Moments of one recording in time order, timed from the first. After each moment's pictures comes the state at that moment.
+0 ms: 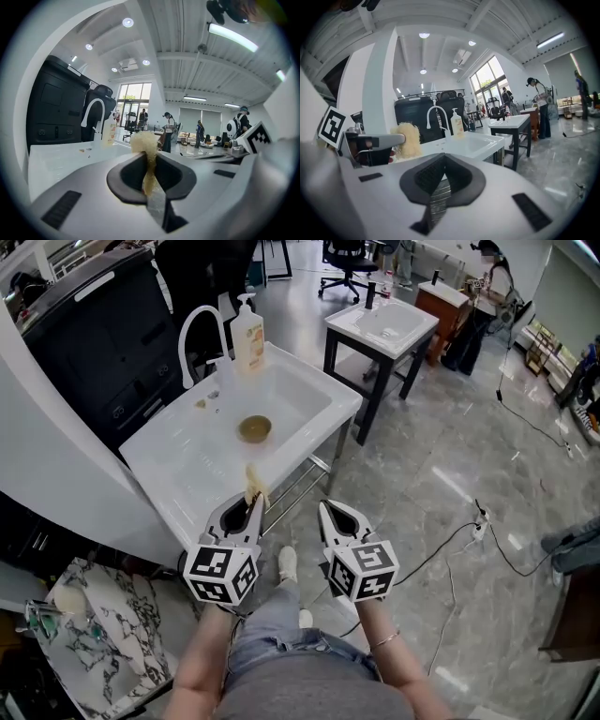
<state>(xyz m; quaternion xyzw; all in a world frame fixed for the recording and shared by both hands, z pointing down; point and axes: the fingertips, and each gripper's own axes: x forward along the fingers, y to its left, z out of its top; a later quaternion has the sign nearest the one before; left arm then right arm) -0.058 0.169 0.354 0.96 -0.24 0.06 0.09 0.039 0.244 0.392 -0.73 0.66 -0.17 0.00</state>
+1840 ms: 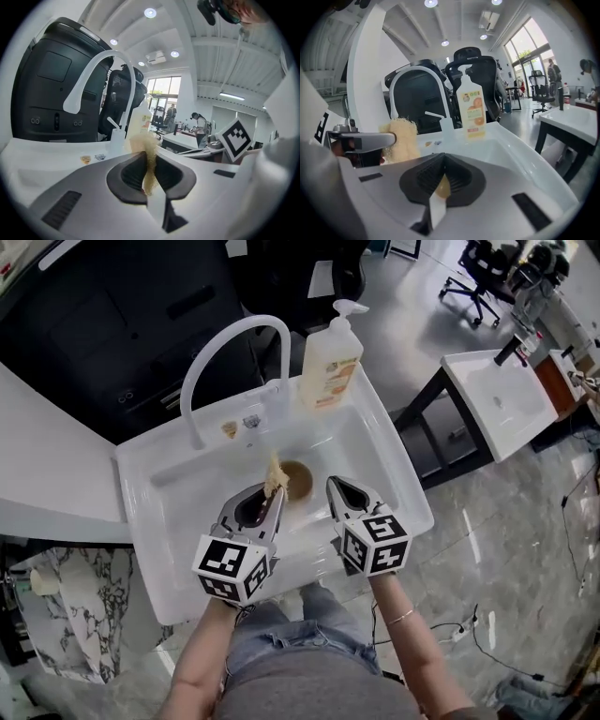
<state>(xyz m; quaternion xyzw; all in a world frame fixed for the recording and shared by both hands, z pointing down) 0.072 -0.128 0.401 0.90 -0.39 0.08 0.17 0.175 -0.132 0.444 -0.54 0.80 -0.23 -0.12</state>
